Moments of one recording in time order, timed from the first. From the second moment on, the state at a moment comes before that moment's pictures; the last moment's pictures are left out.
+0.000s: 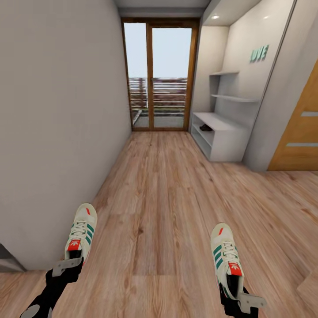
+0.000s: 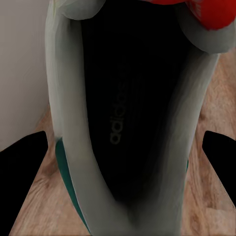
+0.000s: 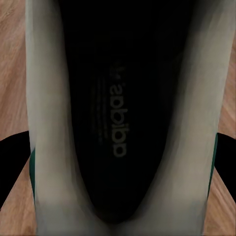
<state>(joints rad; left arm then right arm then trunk) -0.21 -0.06 0.63 -1.06 -0.30 -0.10 -0.36 -0.05 0.04 -0.23 -0.80 0.10 -0.49 0.01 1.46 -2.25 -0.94</state>
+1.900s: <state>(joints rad) -0.21 -0.06 0.63 -1.06 -0.30 -0.10 -0.36 -0.05 0.04 -0.23 -0.80 0.10 -0.49 0.01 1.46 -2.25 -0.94</state>
